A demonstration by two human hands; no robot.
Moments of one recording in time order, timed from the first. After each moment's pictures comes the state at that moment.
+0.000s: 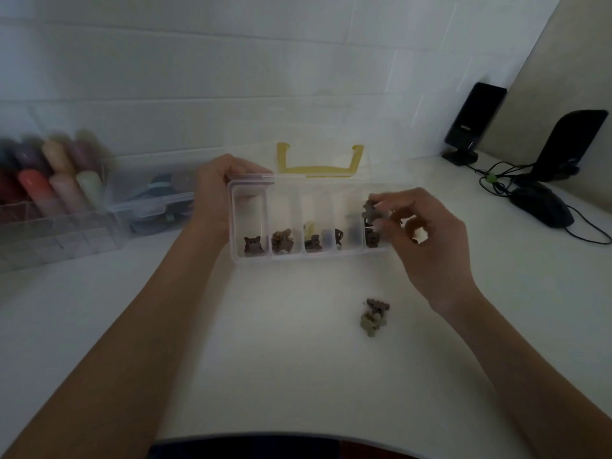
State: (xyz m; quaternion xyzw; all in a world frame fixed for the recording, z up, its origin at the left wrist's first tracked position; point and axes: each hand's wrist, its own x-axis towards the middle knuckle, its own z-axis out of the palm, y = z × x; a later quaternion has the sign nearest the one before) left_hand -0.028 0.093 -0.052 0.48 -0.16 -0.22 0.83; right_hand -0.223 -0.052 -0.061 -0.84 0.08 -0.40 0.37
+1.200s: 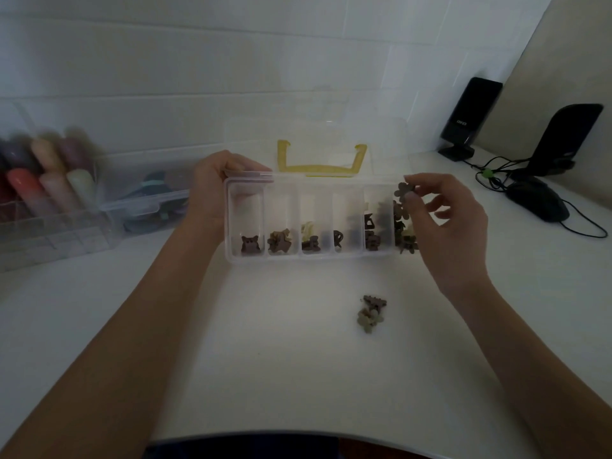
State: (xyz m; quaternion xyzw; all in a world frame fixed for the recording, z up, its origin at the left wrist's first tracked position) left_hand -0.031 0.092 -0.049 0.51 -0.17 -0.22 0.82; right_hand -0.223 -0.076 -0.062 -0.81 0.21 -0.47 0.29
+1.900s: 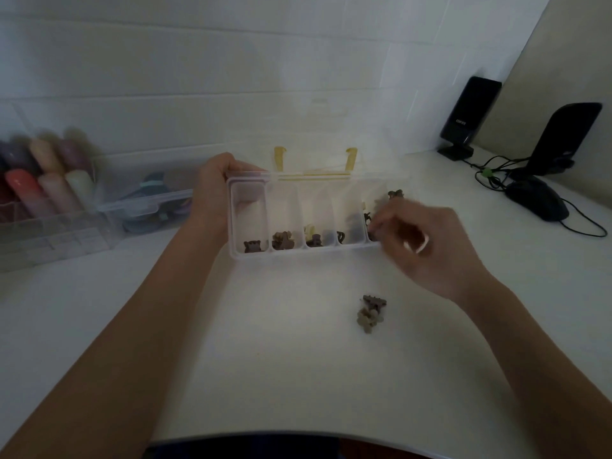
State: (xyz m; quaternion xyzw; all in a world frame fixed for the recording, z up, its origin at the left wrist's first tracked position) left_hand -0.027 0.086 -0.054 0.51 -0.09 -0.25 0.82; right_hand -0.233 -0.067 -0.053 -0.92 0.01 -0.32 0.22
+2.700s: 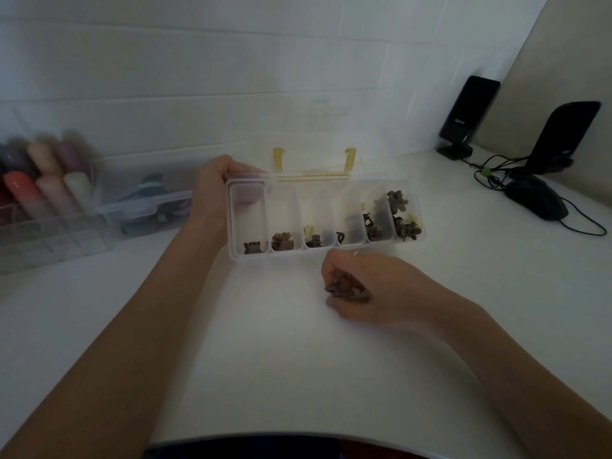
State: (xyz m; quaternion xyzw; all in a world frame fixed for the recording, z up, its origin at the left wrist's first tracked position) left_hand -0.029 0.086 -0.055 0.49 -0.09 -0.25 0.83; right_hand -0.225 -0.038 -0.072 -0.99 -0.01 -0.01 0.15
